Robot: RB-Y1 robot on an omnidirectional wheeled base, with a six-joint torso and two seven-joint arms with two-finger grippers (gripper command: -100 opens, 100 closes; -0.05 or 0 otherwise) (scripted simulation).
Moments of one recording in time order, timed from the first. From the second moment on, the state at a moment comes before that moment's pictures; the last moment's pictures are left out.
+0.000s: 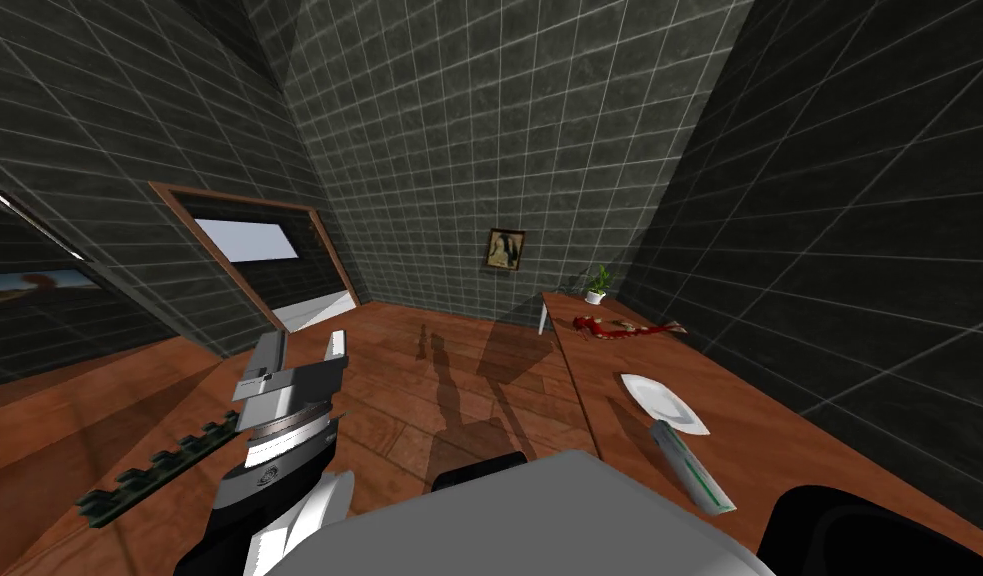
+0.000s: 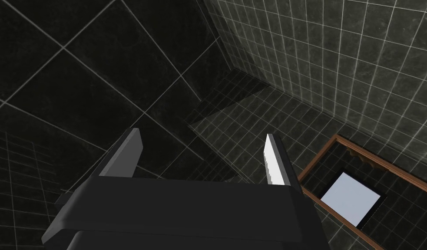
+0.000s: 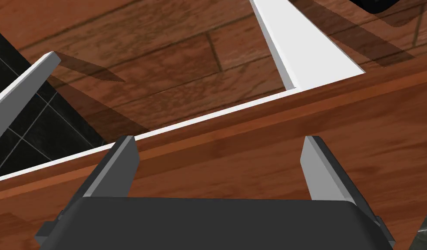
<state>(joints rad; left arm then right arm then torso) 0.55 -0.02 0.06 -2.33 0.03 -0.59 0.10 0.90 -1.26 0.64 -1.27 -0.23 -0.25 0.01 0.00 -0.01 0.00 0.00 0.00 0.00</state>
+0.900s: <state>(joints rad) 0.55 -0.02 0.06 -2.33 0.03 -0.59 0.10 0.90 -1.38 0.67 -1.22 -0.22 -0.28 0.03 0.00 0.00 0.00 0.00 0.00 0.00</state>
